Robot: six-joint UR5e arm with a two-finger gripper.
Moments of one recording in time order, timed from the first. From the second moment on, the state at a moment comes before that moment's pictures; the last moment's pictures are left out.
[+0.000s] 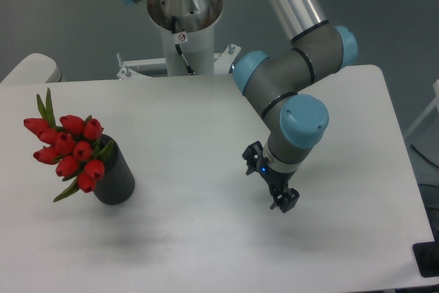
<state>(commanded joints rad) 2.54 -2.03 -1.55 -1.16 1.31 1.52</state>
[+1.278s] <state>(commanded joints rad) 2.52 -1.82 -1.81 -1.15 0.63 1.31</state>
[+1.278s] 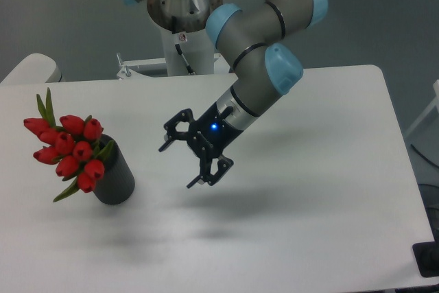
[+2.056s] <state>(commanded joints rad) 2.39 -1.77 -1.89 -1.13 0.49 1.31</state>
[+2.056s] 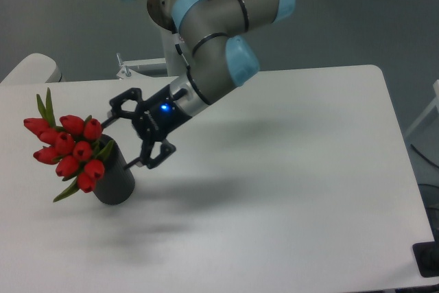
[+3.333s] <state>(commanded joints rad) 2.31 -1.83 -1.90 -1.01 0.48 1.31</state>
